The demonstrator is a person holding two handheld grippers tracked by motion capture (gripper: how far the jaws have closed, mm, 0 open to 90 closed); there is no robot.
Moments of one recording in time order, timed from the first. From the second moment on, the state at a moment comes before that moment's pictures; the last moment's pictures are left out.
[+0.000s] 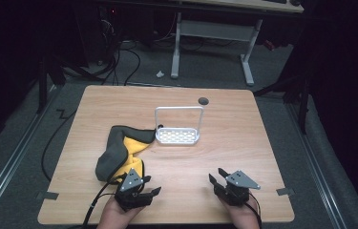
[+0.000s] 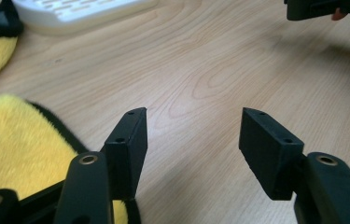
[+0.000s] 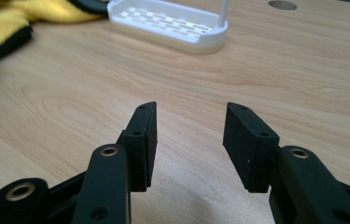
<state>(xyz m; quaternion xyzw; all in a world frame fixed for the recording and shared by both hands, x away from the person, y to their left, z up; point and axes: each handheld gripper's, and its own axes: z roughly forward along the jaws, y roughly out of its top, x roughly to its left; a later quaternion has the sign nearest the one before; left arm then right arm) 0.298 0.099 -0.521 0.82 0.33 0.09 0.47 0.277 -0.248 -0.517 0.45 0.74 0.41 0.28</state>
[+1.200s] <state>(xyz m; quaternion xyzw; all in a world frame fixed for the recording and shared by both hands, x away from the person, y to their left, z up) 0.350 0.199 -0.458 0.74 0.42 0.13 0.51 0.279 -0.255 -0.523 0.46 0.75 0.40 0.28</state>
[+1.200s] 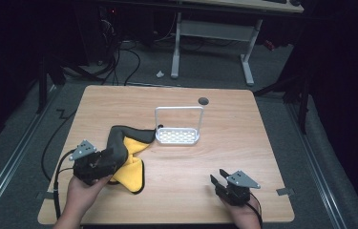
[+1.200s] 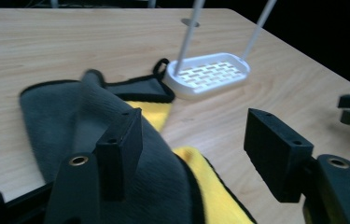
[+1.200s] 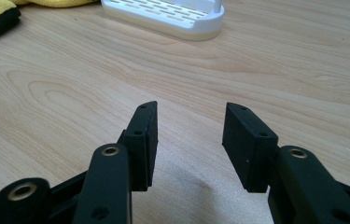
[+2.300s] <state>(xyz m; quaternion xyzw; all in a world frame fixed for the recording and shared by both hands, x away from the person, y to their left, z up) 0.346 0.184 -0.476 0.76 0.42 0.11 0.47 0.279 -0.252 -0.522 0.46 0.75 0.40 0.27</state>
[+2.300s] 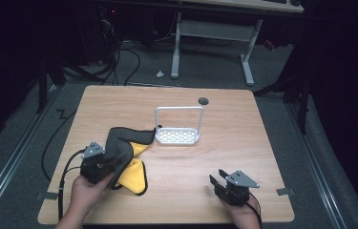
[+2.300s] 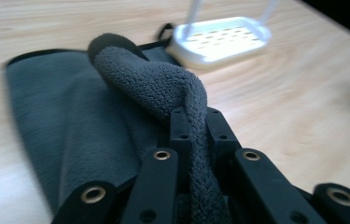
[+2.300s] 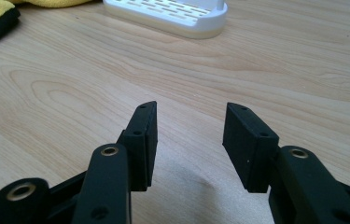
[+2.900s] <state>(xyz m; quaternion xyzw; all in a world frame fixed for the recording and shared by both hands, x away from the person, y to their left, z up) 0.292 0.123 -0.495 0.78 0.35 0.04 0.51 0.264 -0.192 -0.514 0.39 0.78 0.42 0.24</state>
